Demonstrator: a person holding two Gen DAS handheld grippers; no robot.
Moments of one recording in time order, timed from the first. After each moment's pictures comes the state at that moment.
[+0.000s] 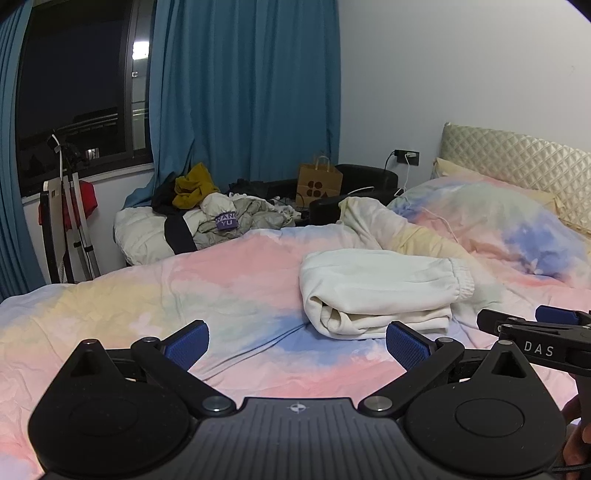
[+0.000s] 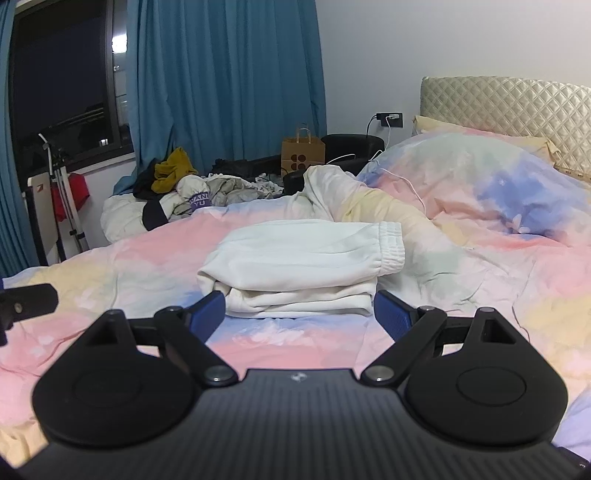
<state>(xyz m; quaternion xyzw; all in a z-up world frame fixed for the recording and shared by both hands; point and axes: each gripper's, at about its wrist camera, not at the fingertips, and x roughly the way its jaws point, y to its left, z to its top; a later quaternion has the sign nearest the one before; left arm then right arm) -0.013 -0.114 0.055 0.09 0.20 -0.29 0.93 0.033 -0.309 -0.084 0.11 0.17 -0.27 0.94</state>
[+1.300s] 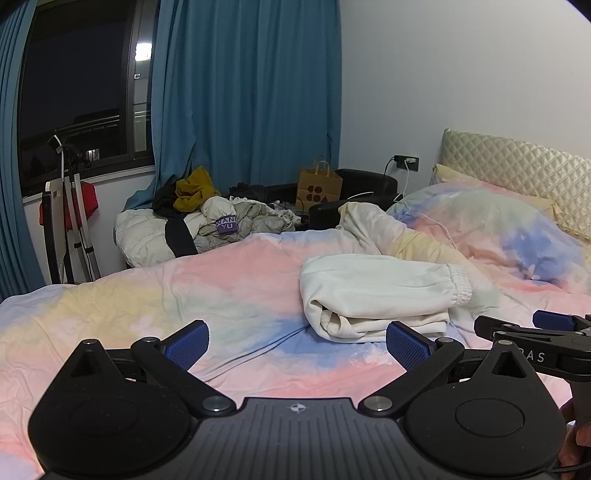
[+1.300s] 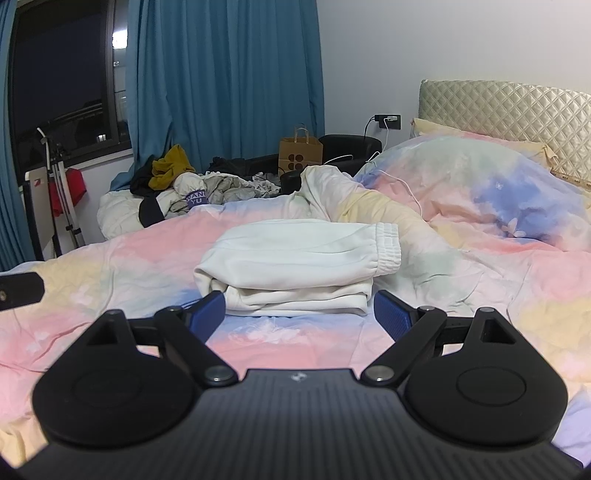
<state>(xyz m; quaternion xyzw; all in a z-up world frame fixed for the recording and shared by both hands) -0.019 -0.106 0.060 0.08 0.20 -0.29 0.93 0.032 -0.301 -0.081 0.10 0.18 -0.28 0.94</state>
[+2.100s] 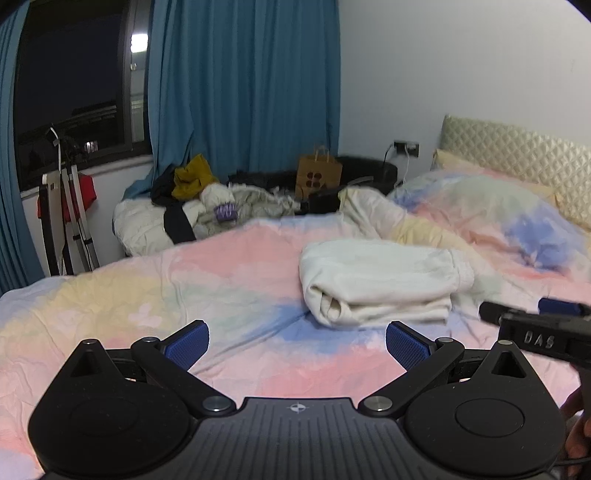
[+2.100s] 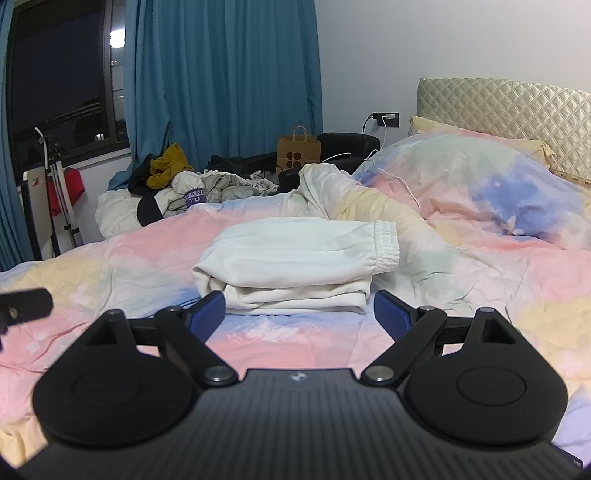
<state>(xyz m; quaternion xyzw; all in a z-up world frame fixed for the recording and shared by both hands) -0.008 -0.121 0.043 0.10 0.24 -0.29 0.92 0.033 -0.302 -0.082 0.10 0.18 -0.28 0.94</state>
